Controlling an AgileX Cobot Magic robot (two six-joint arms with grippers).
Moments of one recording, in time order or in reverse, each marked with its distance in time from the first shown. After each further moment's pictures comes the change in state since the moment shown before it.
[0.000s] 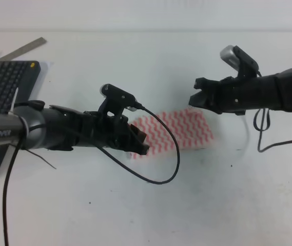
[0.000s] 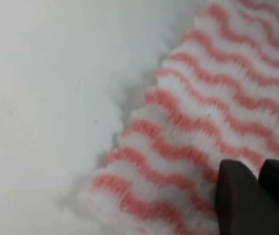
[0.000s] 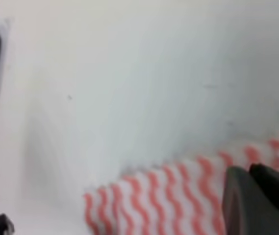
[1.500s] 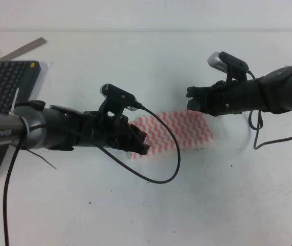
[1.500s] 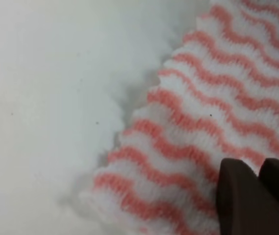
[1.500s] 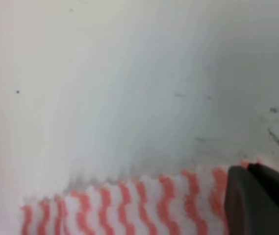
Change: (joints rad) left arm 0.000 0.015 0.000 -0.002 -0.016 0.000; right arm 0.034 0.086 -0.080 -0.107 -0.087 0.000
